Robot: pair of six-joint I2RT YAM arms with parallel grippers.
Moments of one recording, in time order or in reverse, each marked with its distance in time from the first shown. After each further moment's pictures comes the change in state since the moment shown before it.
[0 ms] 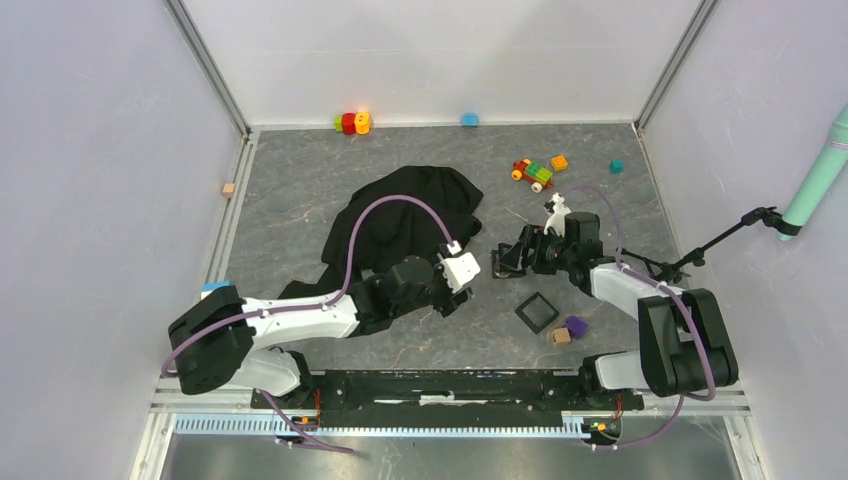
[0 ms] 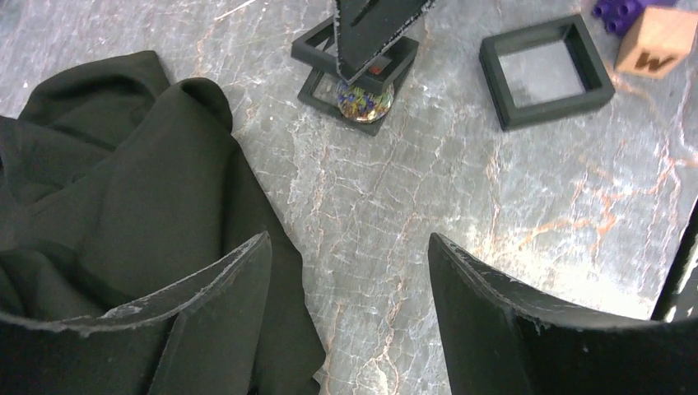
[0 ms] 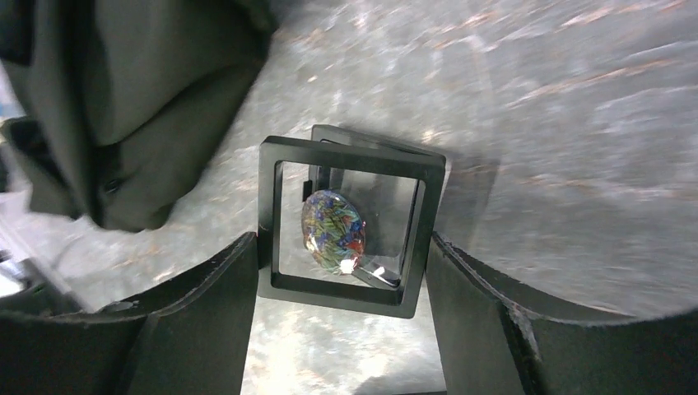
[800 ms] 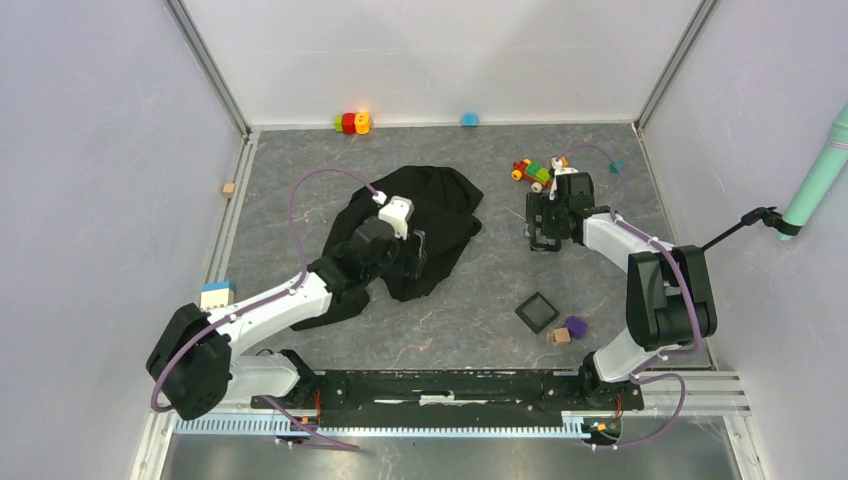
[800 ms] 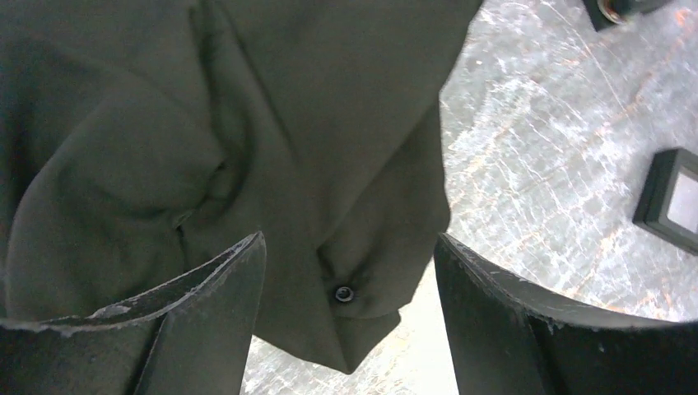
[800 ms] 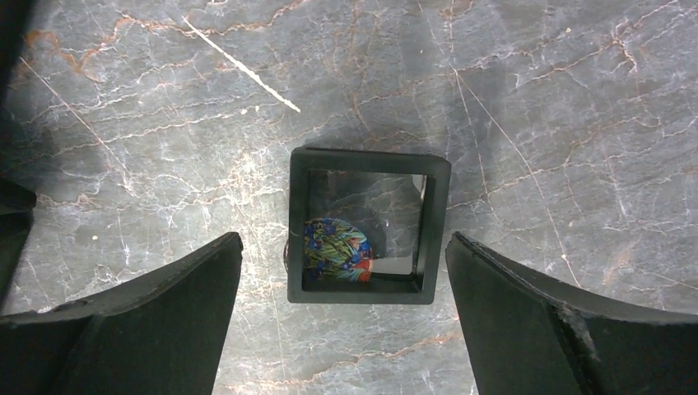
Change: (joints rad) left arm 0.317 -0.121 0.078 -0.364 -0.070 -0.478; right arm -0.016 0.225 0.414 -0.345 0.541 -0.230
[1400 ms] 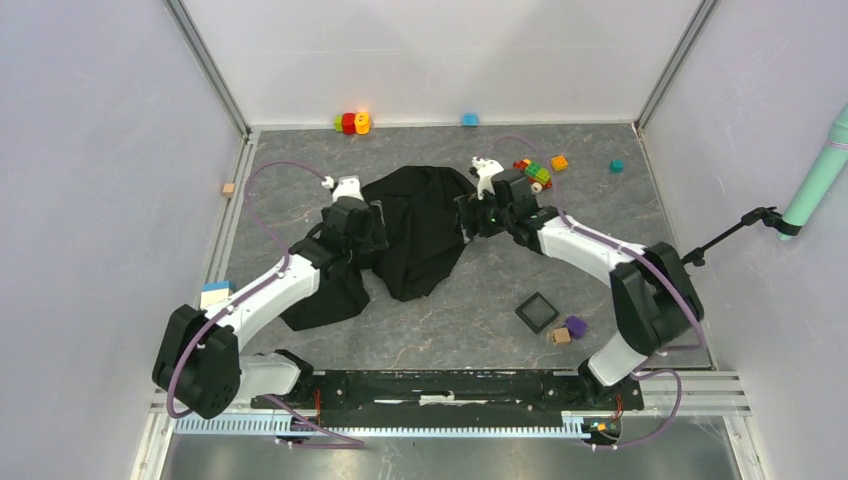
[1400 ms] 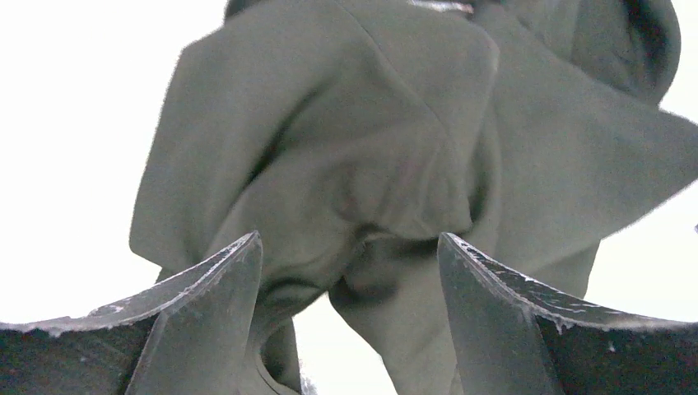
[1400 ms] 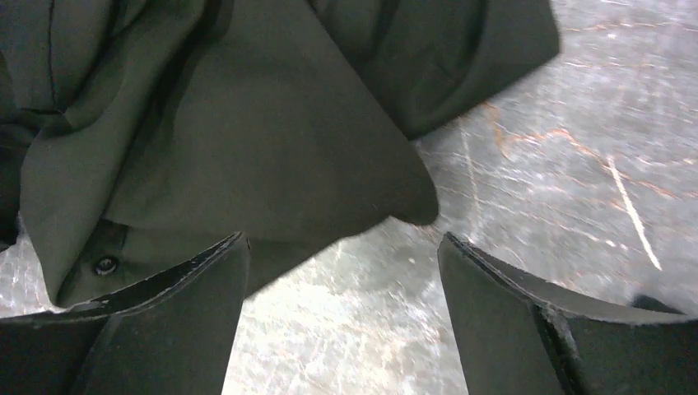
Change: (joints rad) left arm 0.241 0.029 0.068 -0.166 -0.163 -0.170; right arm 0.359 -0.012 0.087 0.118 -0.131 -0.035
